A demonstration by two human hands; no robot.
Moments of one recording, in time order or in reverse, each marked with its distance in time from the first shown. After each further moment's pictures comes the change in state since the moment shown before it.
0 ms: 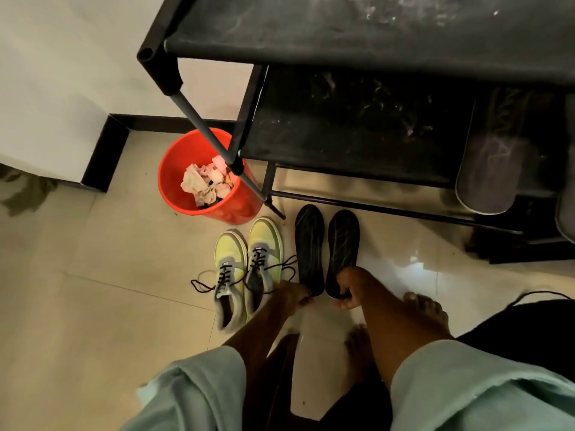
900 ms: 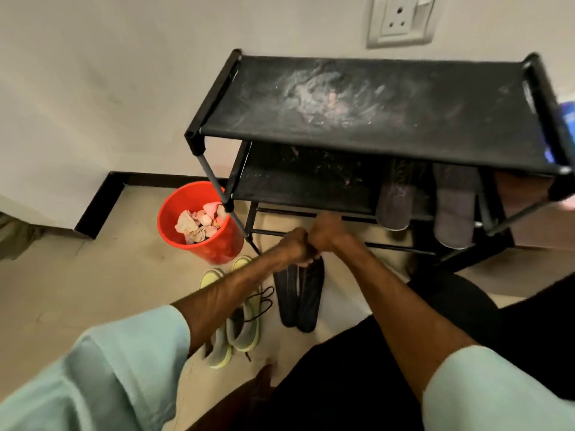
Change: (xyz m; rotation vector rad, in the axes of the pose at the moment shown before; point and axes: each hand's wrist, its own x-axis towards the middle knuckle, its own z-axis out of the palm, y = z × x) left_hand -0.211 0.177 0.022 0.787 -0.076 0.640; right_hand -0.221 -0.063 -0.061 -0.605 0.489 -0.794
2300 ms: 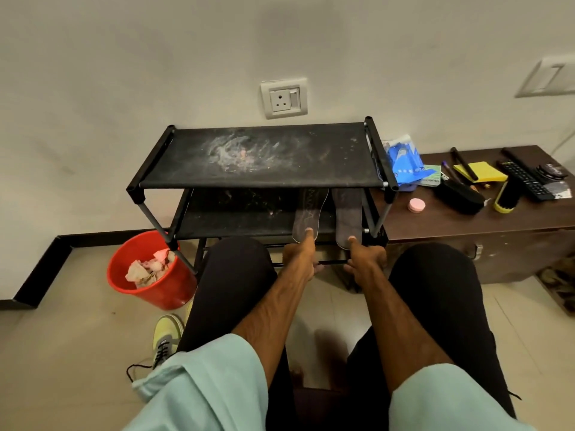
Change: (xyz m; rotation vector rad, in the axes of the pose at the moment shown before) left_hand -0.052 0.152 0.114 -0.976 0.221 -0.210; right_hand -0.095 0.170 -0.080 1.185 0.692 0.543
